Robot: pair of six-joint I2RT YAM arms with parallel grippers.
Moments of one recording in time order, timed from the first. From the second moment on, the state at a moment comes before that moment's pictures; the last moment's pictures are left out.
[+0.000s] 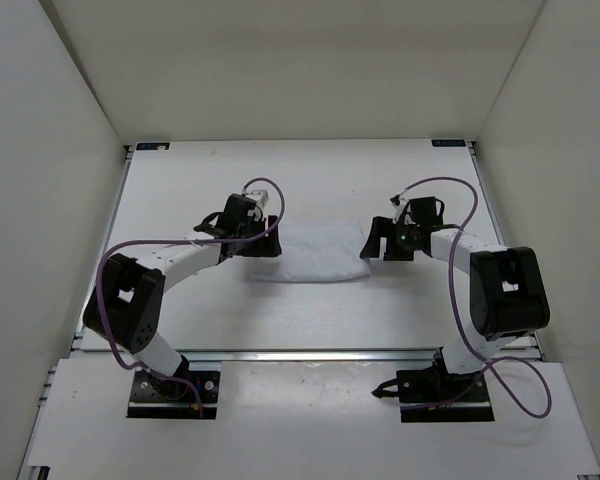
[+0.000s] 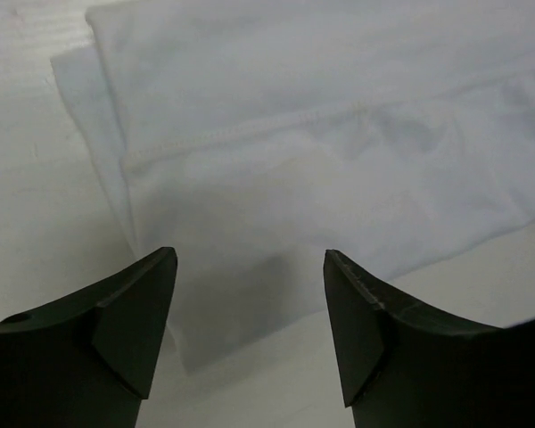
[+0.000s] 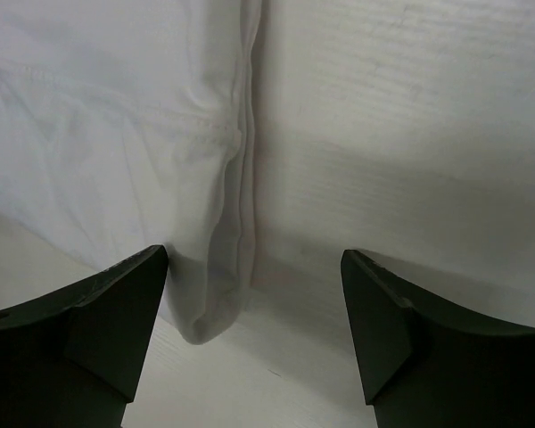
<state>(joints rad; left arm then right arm) -0.46 1.59 0.96 -0.19 0.09 -0.36 0.12 1.62 0.87 -0.20 -0.44 0.20</state>
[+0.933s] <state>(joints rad) -0.49 1.67 0.89 -0.16 -0.09 -0.40 0.20 1.74 0.86 -0.04 -0.50 0.30</state>
